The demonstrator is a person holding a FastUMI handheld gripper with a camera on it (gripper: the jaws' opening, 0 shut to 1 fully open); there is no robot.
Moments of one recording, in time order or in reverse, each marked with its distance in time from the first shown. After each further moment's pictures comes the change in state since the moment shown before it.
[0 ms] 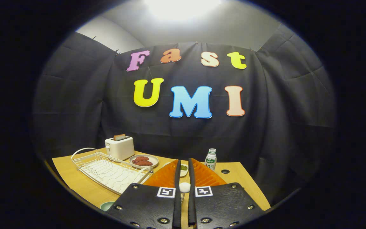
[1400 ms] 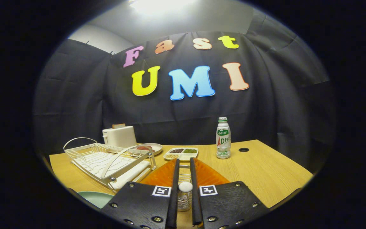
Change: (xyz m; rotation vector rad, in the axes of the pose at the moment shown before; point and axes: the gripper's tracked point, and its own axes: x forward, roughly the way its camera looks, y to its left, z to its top) arm 0.081 0.011 -0.159 0.147 -0.027 0.057
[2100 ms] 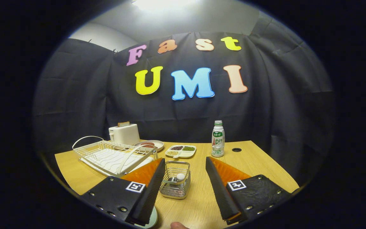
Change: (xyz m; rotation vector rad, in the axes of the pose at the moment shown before) arm -0.046 -0.008 0.023 -0.039 0.057 0.011
